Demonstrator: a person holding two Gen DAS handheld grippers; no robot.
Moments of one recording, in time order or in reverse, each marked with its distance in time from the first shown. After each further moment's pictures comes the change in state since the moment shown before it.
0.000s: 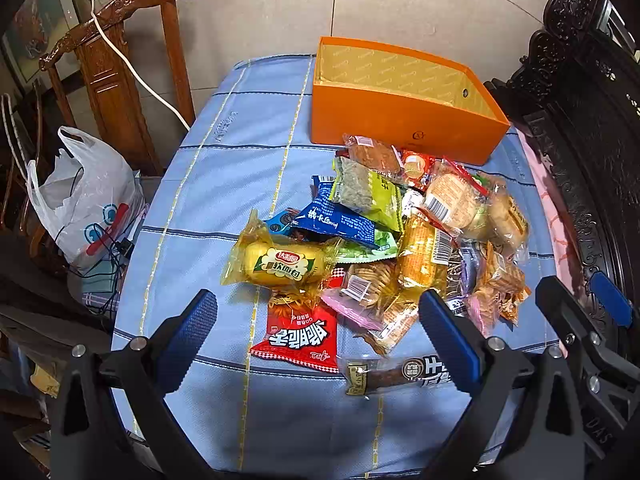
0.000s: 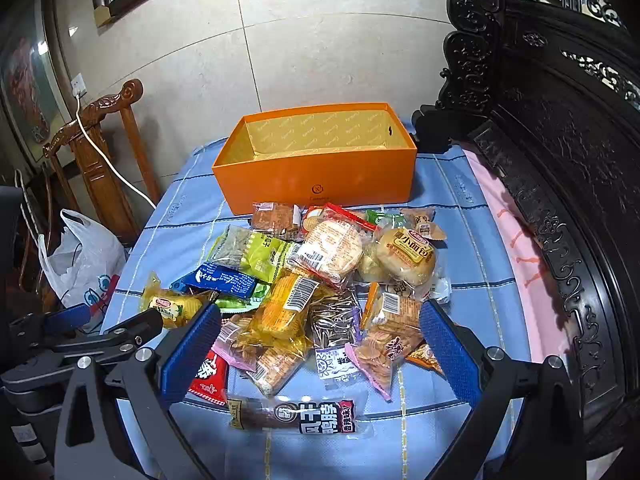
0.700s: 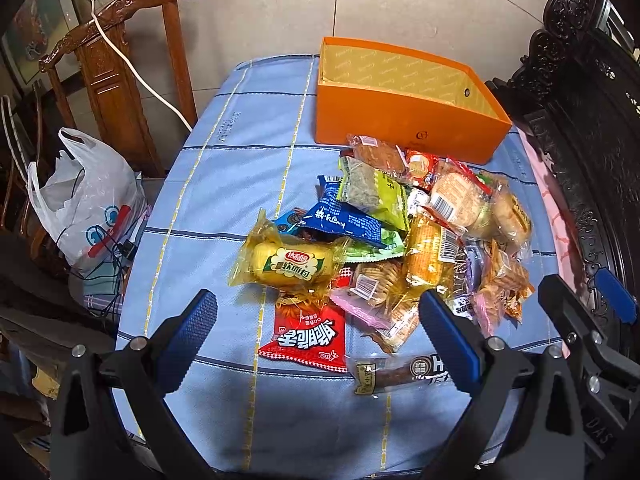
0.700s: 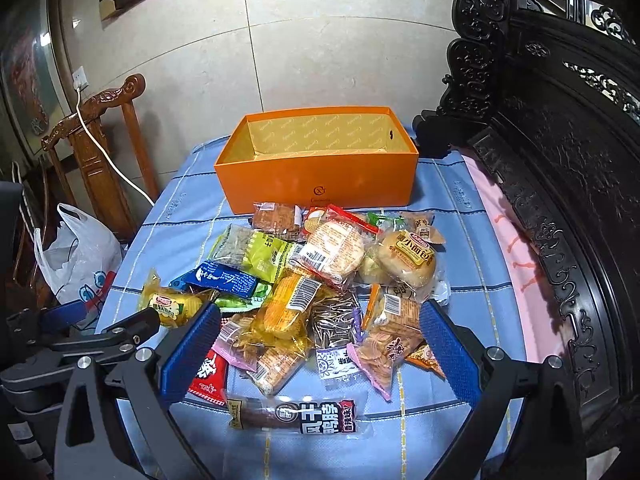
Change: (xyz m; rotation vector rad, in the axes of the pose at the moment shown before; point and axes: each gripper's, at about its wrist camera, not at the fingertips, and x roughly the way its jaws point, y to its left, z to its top) left arm -0.002 0.010 0.001 0.010 0.000 0.003; right arm -0.002 0.009 0.001 -0.014 0.002 -0.020
